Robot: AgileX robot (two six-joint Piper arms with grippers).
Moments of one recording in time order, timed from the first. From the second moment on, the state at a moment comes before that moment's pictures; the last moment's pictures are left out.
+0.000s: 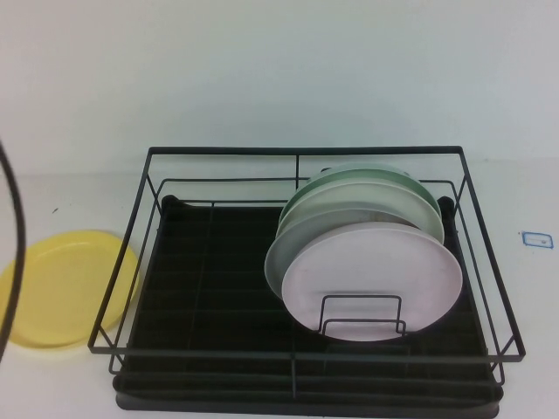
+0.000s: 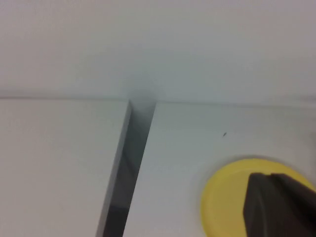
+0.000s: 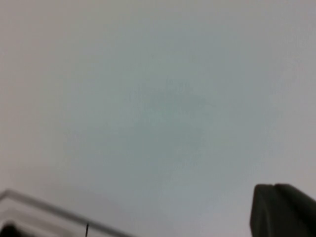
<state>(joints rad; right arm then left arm) 0.10 0.63 -0.93 0.60 0.38 -0.65 0.03 0.87 -1.16 0.26 0.84 -0.11</state>
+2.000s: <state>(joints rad) 0.31 0.99 -0.71 0.98 0.63 -1.06 0.47 1.88 -1.17 -0.77 0.67 0.70</state>
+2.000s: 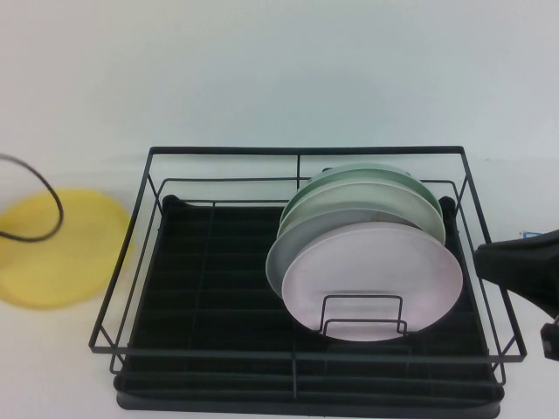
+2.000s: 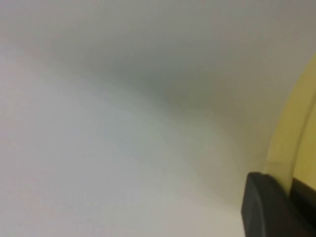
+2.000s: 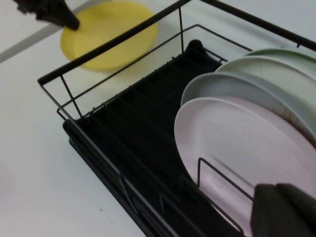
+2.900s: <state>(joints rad) 0.31 0.99 -0.73 1.60 0.91 -1.21 -0.18 1.04 -1.08 -0.79 0.69 0.64</state>
